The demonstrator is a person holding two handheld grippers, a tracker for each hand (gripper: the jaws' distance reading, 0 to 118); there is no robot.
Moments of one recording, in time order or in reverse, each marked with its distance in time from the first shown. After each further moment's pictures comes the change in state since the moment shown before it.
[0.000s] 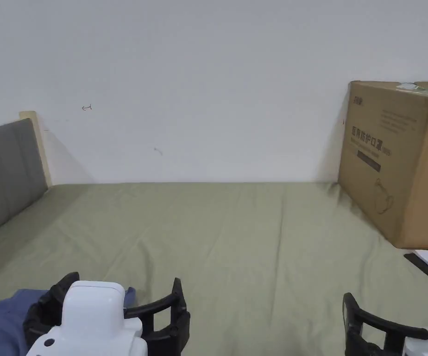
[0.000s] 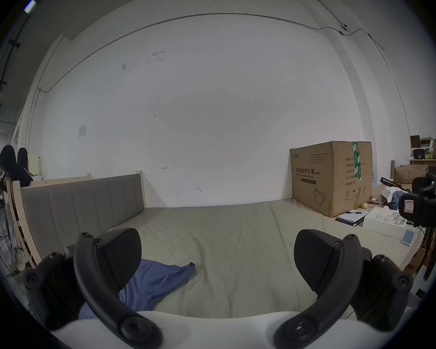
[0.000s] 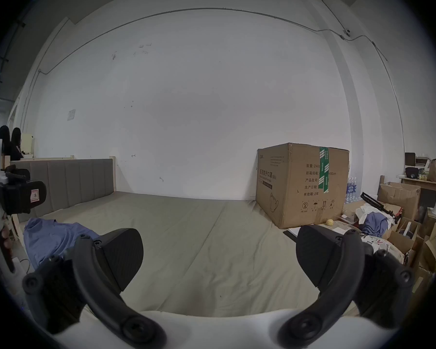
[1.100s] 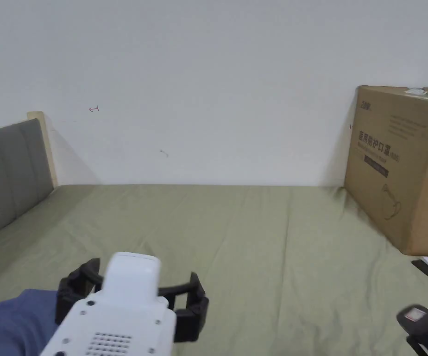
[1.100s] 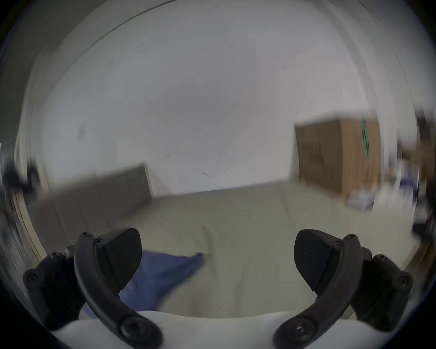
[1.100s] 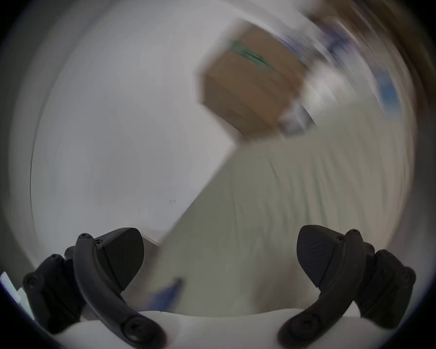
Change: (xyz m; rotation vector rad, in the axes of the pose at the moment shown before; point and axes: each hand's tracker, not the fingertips) left arm 0.000 0.019 -0.030 -0.133 0.039 0.113; right arm 0.053 -0.035 -0.022 -0.140 -0.010 -0.745
